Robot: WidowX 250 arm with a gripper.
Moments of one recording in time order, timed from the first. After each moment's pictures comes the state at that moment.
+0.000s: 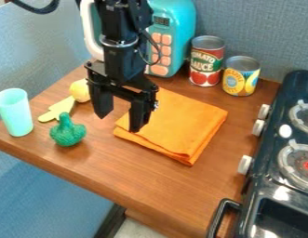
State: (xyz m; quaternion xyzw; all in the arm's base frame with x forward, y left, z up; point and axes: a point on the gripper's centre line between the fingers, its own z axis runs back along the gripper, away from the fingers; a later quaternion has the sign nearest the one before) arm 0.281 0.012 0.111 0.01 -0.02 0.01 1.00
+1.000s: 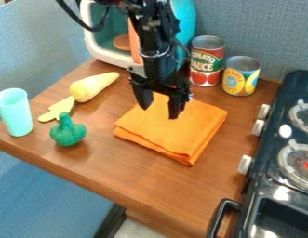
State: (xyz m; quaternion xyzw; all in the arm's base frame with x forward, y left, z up) arm 0.370 0.004 0.078 -0.02 -0.12 0.00 0.99
